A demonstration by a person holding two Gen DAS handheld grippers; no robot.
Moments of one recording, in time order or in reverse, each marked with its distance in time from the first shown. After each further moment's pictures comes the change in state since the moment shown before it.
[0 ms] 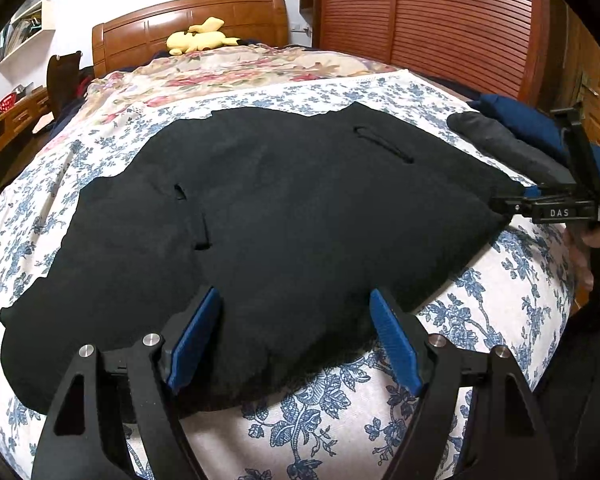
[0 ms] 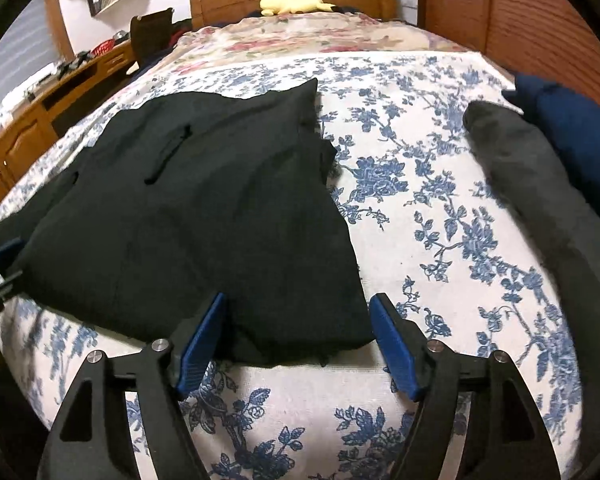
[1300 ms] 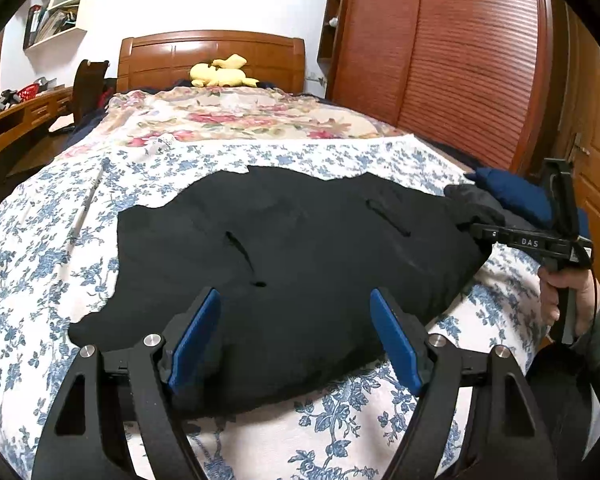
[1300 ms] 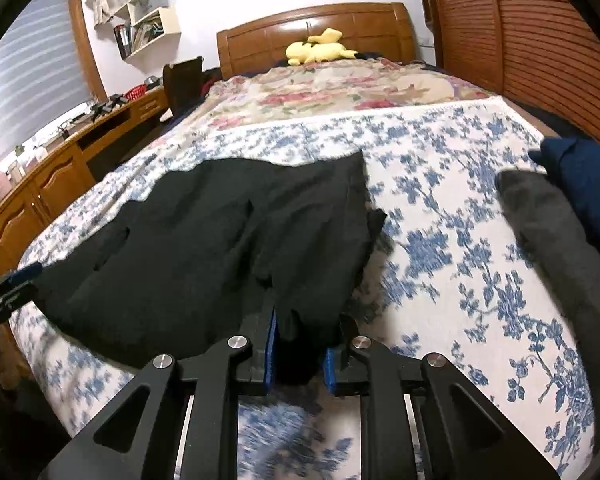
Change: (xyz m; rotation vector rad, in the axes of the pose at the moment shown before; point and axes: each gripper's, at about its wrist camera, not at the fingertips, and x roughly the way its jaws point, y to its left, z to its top) left arm -0.063 0.051 0.006 -0.113 -0.179 -0.052; right arm -0.029 0.018 0.012 -0.007 -0.200 0.113
